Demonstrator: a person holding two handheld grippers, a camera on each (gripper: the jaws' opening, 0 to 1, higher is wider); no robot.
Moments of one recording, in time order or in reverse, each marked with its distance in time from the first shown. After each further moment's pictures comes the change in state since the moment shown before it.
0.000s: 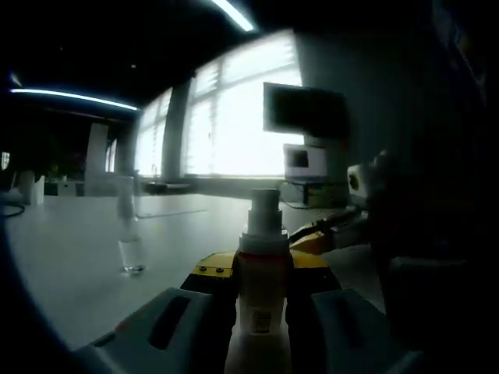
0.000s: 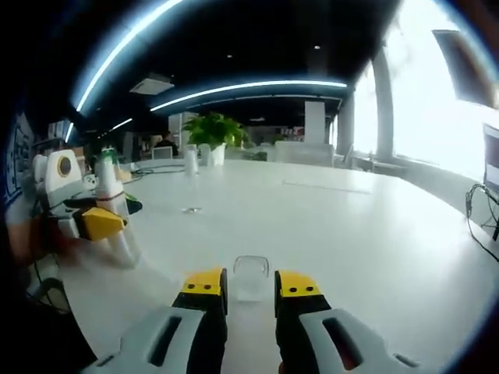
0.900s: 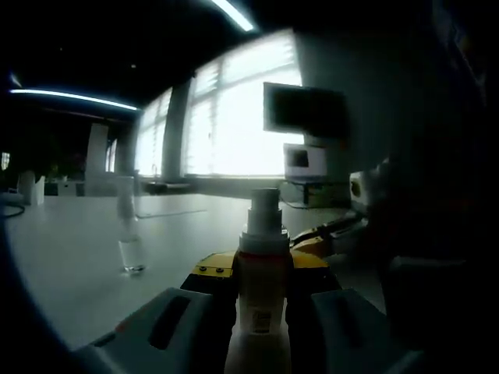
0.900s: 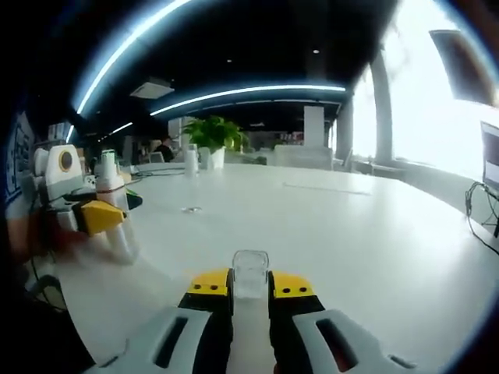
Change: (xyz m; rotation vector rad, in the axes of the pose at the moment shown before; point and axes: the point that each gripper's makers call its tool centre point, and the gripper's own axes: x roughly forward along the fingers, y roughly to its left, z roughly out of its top) left arm 0.000 -0.001 0.000 0.002 0.001 0.001; right arm 0.002 0.002 -0.003 -0.005 -0.035 0.000
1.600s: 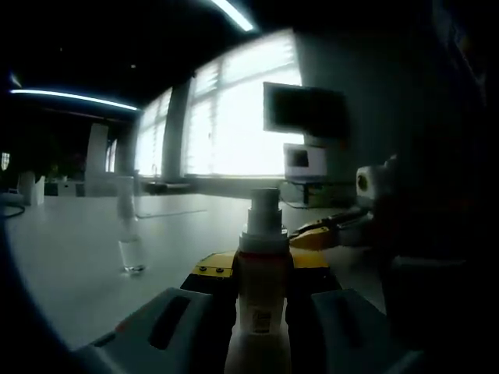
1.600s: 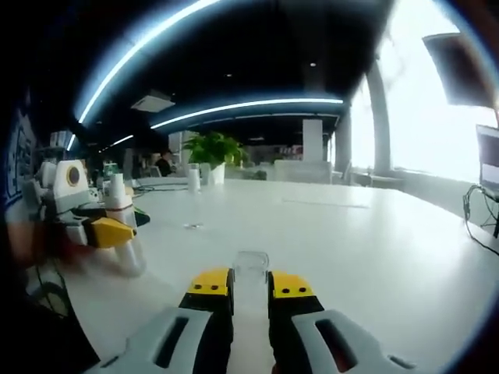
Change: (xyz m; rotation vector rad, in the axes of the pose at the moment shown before) left arm 0.000 0.002 -0.001 0.001 0.000 0.000; right arm -0.014 0.002 0.018 0.017 -0.087 0.006
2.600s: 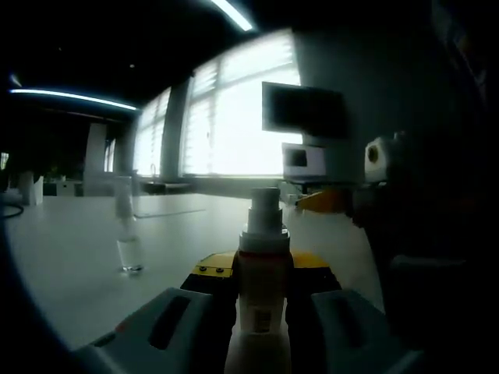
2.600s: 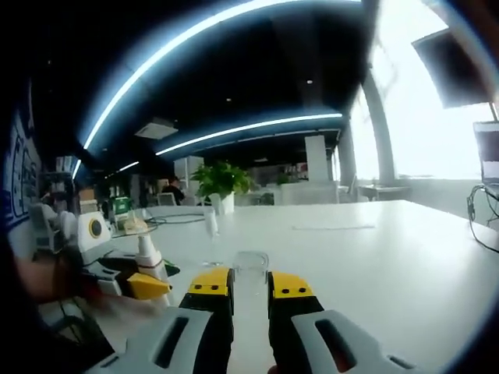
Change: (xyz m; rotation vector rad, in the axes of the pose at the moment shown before) left arm 0.000 -0.005 0.001 0.000 0.001 -0.009; right arm -0.018 0.020 0.055 0.085 -0.132 0.051
